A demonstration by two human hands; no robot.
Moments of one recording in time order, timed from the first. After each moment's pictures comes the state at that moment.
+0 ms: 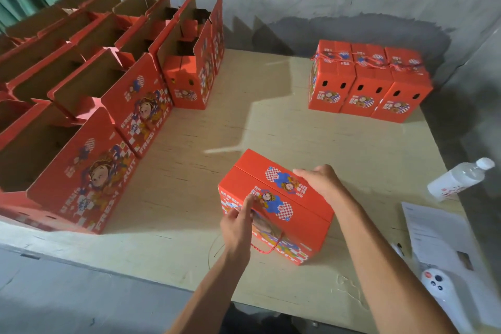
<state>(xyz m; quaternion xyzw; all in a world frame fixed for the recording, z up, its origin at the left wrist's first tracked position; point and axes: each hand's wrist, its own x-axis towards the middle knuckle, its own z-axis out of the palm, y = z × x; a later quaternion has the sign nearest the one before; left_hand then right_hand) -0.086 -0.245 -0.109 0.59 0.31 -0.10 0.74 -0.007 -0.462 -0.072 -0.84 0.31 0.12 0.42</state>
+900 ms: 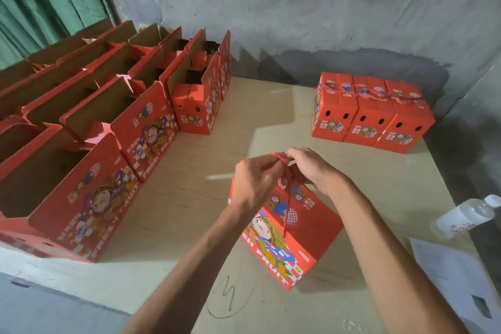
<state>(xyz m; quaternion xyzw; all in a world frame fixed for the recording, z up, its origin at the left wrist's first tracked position) 0.021 -0.265 0.016 0.79 -0.10 0.06 0.60 0.042 -0.414 0.050 -0.79 0.10 0.17 0.58</state>
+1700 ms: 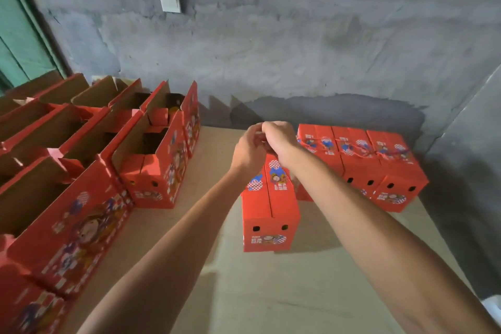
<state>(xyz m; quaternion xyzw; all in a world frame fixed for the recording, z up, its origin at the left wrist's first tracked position) 0.342 -0.374 0.086 0.80 -0.12 0.02 0.59 0.345 -0.465 0.122 -0.74 0.20 -0.06 0.63</state>
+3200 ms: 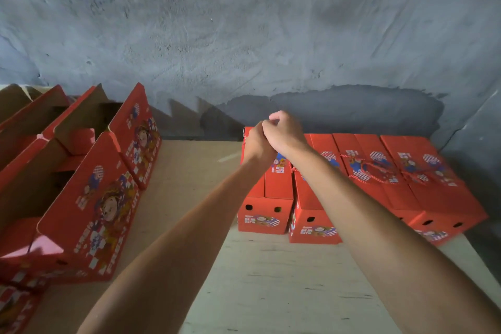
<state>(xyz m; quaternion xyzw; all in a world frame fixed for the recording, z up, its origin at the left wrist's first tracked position) 0.563 -0.535 0.004 0.81 -0.14 -0.04 0.57 0.557 -0.615 0.030 -0.86 0.20 -0.11 0.45</state>
